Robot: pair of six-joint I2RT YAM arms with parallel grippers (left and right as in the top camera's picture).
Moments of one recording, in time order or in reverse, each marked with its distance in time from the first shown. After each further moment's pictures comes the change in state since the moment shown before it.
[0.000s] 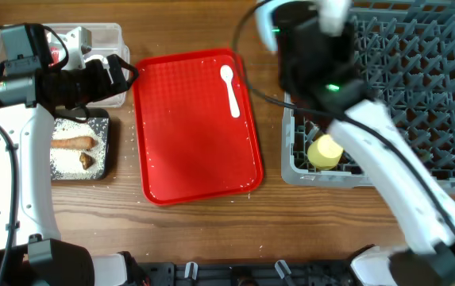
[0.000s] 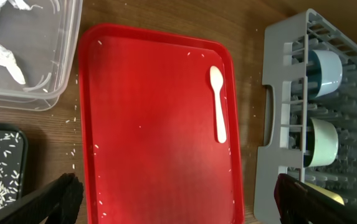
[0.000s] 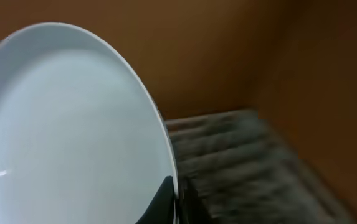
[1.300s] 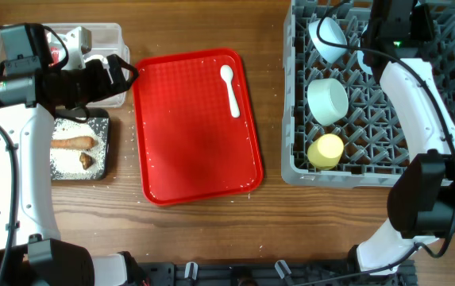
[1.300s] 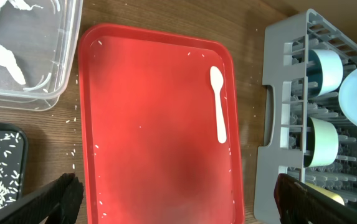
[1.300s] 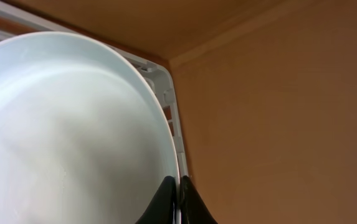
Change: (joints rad) left arm 0.000 0.000 0.000 0.000 0.000 0.000; right arm -0.511 0.275 -0.041 0.263 -0.195 -0.808
